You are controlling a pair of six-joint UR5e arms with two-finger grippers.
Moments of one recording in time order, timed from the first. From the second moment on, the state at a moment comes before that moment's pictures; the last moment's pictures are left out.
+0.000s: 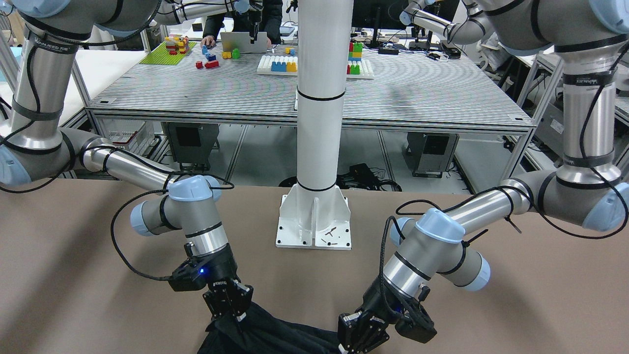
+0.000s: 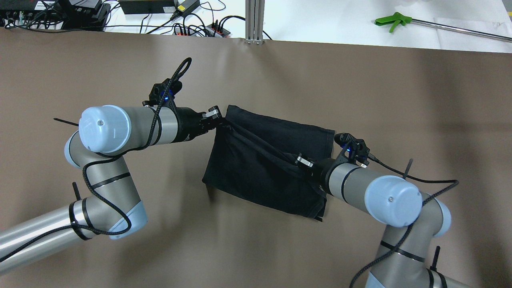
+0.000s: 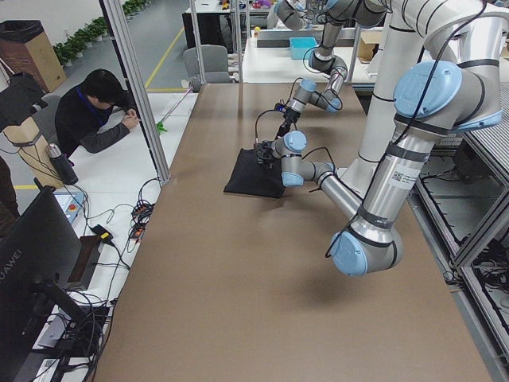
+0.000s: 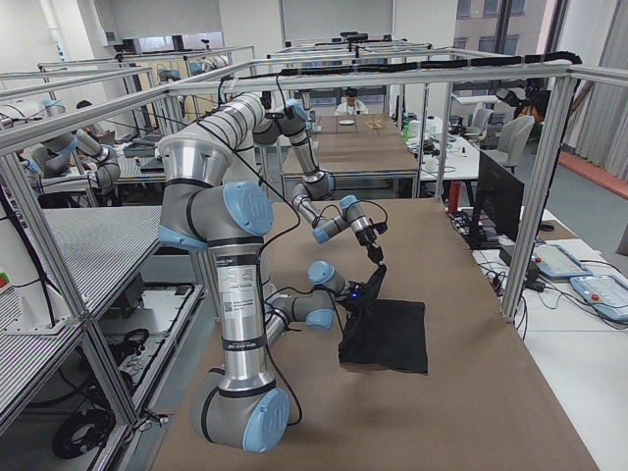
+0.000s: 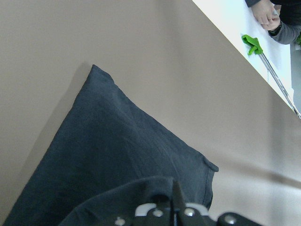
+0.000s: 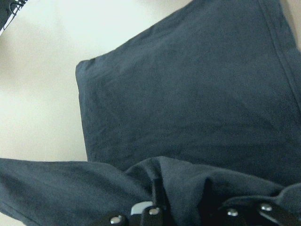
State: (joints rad) left arm -0.65 -2.14 -1.65 -2.39 -1.69 -1.69; right arm 0.50 -1.26 1.91 -0.96 1.49 1.72
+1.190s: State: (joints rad) left arm -0.71 -2.25 -1.48 -2.40 -1.70 -1.68; right arm 0.62 -1.15 1.73 -0.95 1.60 1.62
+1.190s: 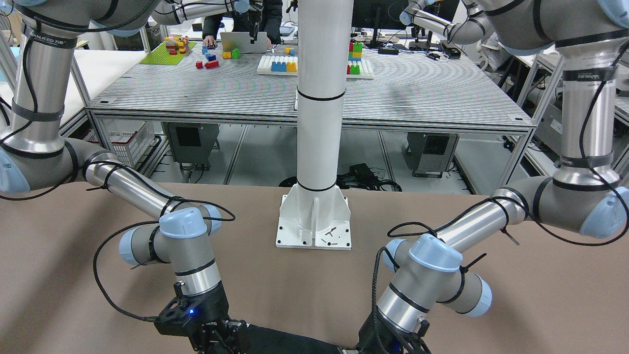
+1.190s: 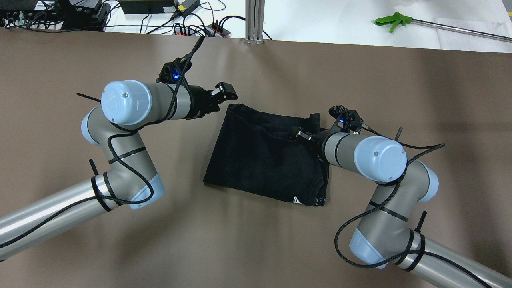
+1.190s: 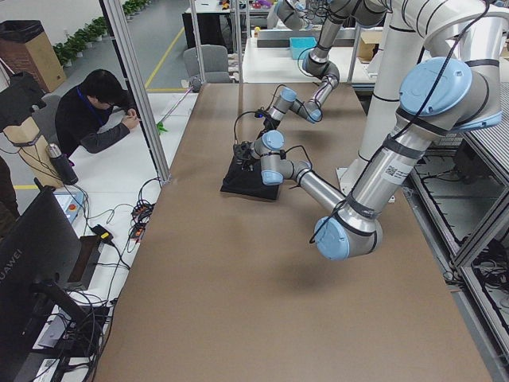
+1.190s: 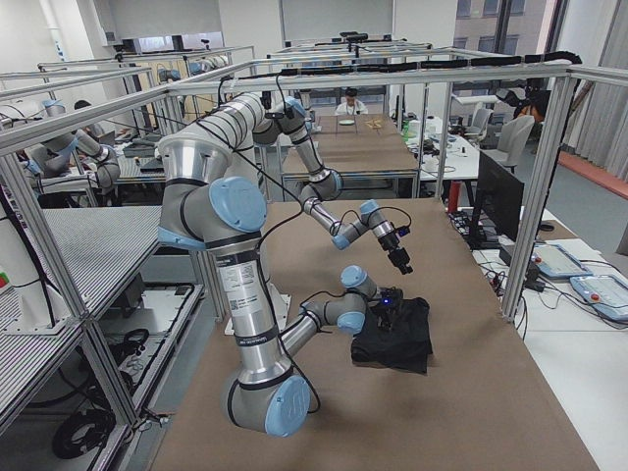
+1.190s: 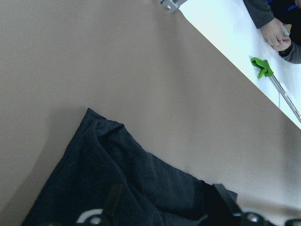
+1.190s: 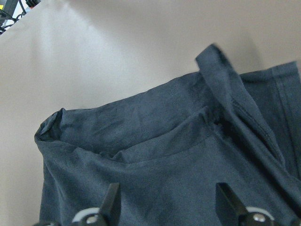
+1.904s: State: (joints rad) left arm -0.96 -2.22 -1.45 -2.28 -1.92 -1.47; right arm 0.68 -1.15 1.74 -1.03 1.75 1.49
